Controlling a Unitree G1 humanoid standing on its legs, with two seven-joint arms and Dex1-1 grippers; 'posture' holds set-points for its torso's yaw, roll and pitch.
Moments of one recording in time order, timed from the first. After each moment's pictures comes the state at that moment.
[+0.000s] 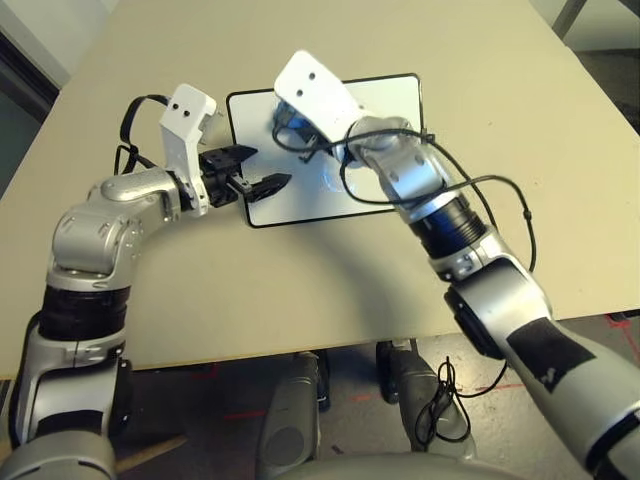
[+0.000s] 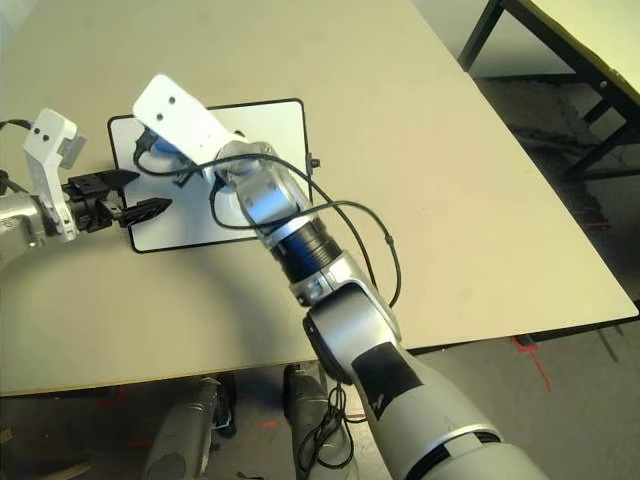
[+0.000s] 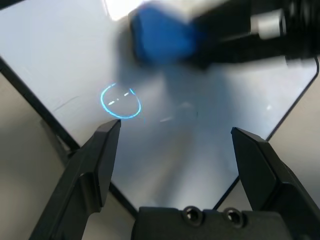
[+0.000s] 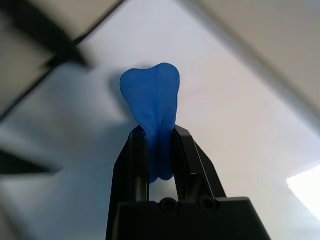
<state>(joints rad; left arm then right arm) -0.57 0.82 0.10 -0.15 -0.44 0.84 -0.74 -1.07 0.02 0.41 0.28 -0.16 0.73 0.52</state>
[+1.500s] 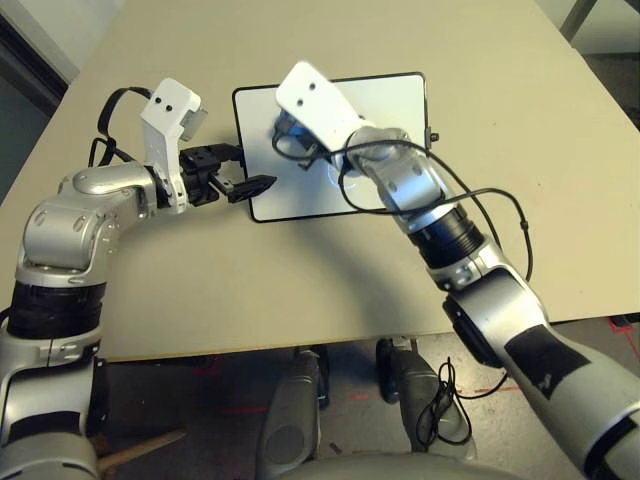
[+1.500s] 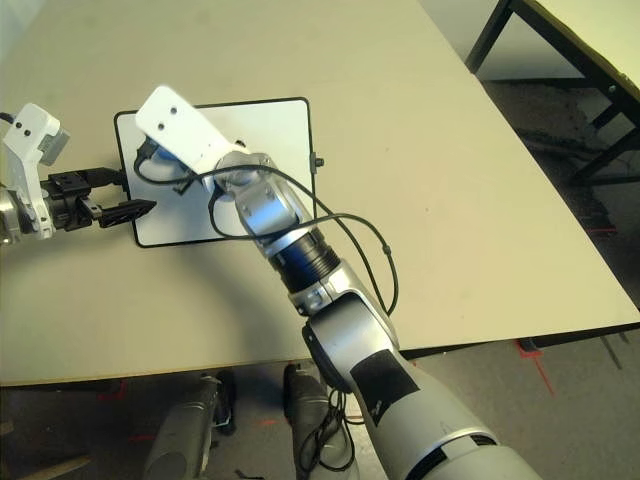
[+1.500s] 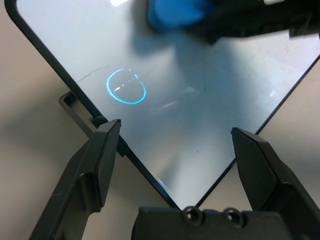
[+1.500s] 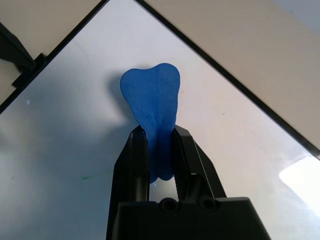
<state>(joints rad) -0.58 0.85 0.10 -0.12 -0.43 0.83 -0.79 -1.15 0.02 0.32 0.39 -0.16 0.64 0.42</state>
